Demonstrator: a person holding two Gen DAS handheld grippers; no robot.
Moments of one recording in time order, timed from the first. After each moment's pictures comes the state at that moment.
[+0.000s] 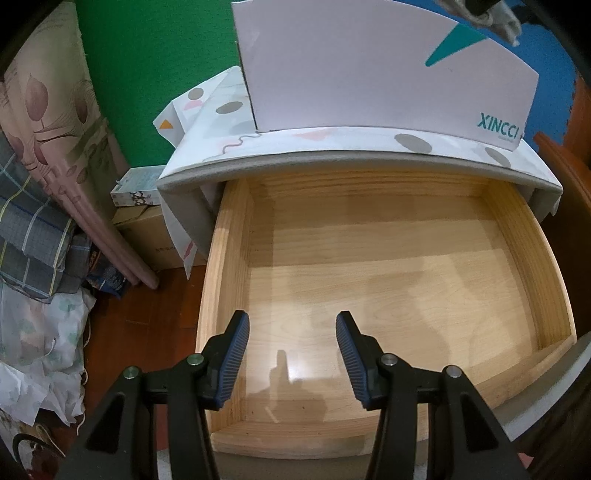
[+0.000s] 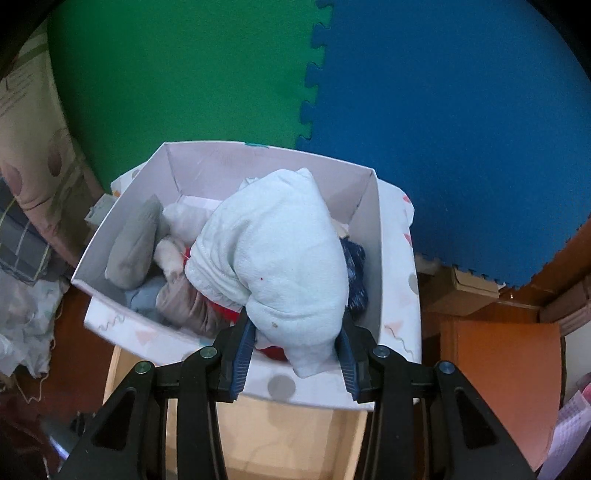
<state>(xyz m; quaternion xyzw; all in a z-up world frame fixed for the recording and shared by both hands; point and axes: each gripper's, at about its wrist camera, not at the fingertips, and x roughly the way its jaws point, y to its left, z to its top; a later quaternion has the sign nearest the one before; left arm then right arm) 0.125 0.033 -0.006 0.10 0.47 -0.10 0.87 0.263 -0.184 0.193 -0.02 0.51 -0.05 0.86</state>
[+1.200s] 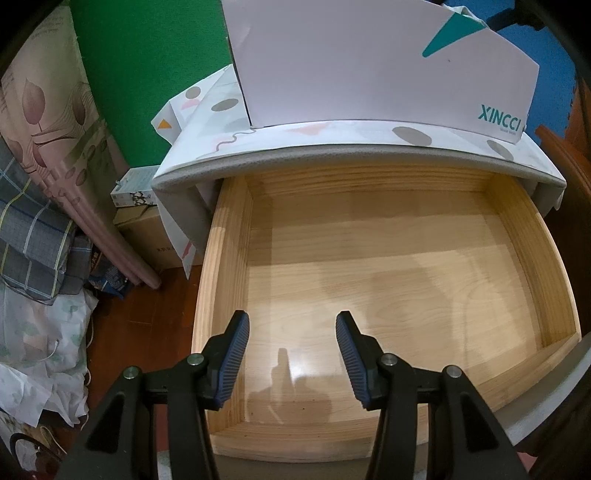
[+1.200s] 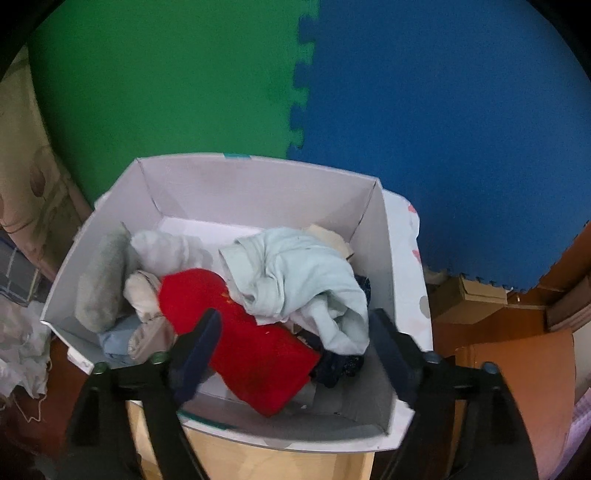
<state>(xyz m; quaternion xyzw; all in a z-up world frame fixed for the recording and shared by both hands) 0.126 0.031 -0.011 0.11 0.47 -0.09 0.87 0.294 -0.195 0.172 -0.01 0.48 -0.06 0.87</state>
